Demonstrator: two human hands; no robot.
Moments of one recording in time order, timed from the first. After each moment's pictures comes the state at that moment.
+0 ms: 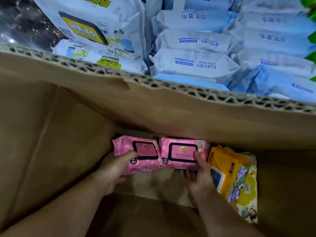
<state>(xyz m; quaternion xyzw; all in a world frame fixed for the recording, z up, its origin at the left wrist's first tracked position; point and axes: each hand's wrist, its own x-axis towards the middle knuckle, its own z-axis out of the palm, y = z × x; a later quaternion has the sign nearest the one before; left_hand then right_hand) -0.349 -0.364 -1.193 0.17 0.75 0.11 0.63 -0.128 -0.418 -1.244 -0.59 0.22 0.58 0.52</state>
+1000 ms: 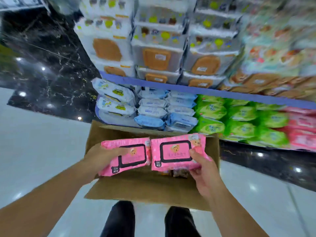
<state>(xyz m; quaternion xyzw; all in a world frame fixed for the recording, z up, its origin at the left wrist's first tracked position) -0.314 -0.411 -0.702 0.31 0.69 0.06 0.65 -0.019 -0.502 -0.735 -0.63 -0.01 0.62 0.46</state>
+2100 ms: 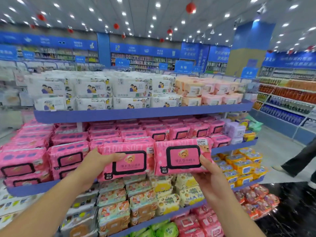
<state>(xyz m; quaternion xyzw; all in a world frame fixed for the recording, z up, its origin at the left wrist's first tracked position) 0.074 -0.400 -0.176 0.64 0.36 0.32 0.60 0.348 -0.609 -0.206 -0.45 -0.27 0.35 0.78</state>
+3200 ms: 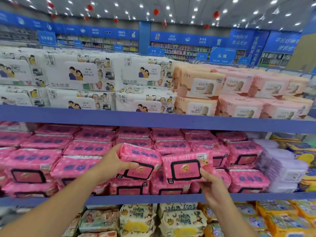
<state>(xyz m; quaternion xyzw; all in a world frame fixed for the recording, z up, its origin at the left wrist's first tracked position) 0.460 -0.246 -0.256 0.69 0.49 0.29 0.44 0.784 -0.373 -0.323 -0.50 -0.18 0.47 0.71</state>
